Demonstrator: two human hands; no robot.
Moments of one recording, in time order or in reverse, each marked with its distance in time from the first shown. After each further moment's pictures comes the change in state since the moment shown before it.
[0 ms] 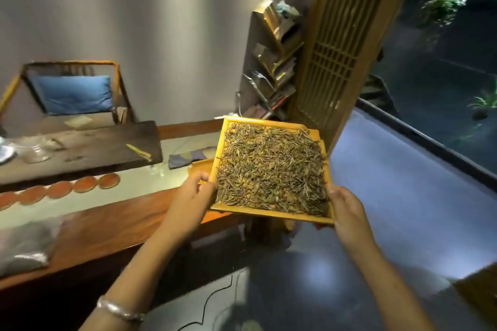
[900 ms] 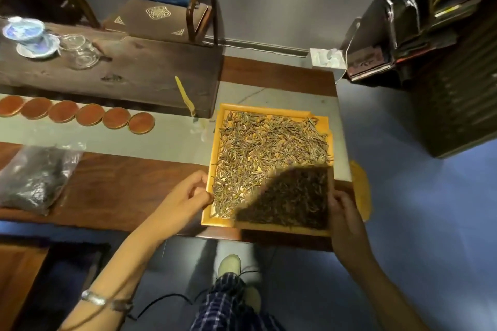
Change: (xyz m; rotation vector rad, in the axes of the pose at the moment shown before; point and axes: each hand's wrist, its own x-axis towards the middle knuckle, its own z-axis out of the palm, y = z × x) left_hand 0.168 -0.170 -0.034 -0.083 0.075 -0.450; right_hand 0.256 0.148 0.159 -0.321 -0.586 0.069
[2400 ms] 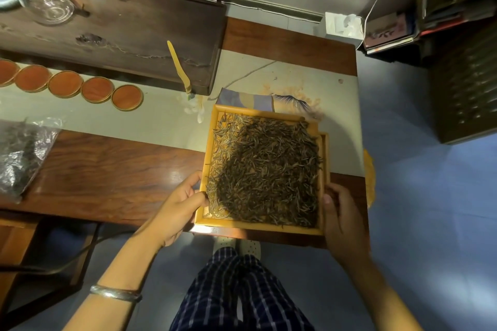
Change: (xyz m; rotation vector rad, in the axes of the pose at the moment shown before) left_hand 0.034 -0.061 0.013 -0.589 -0.027 -0.295; right_hand 0.040 0.036 0.018 -0.323 -0.015 -0.063
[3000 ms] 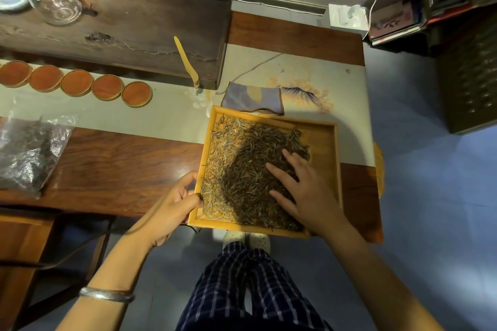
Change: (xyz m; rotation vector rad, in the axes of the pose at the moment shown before) left_hand -0.012 -0.012 -0.043 0.233 -0.065 0.001; right_hand 0.025 -0.040 0.045 -0.585 -0.301 -0.509
